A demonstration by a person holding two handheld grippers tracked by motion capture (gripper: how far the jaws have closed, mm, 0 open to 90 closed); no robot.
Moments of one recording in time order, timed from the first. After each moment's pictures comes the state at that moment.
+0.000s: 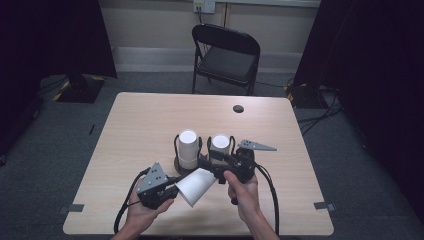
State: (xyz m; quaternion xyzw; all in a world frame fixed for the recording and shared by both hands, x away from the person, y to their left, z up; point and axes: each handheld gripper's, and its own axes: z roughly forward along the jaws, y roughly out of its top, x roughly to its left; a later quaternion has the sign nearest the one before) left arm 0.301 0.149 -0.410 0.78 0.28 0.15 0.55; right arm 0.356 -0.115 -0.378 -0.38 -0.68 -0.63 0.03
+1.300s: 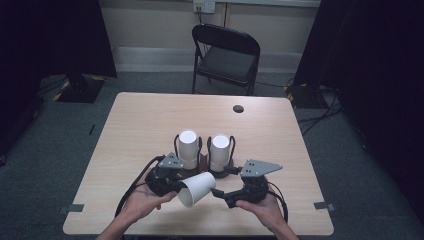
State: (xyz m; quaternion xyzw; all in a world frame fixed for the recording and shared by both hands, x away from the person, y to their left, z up) left arm 0.334 0.126 -0.387 0.87 0.31 0.05 0.37; right arm 0.317 -0.143 -0.395 -0.23 -0.81 -0.53 -0.09
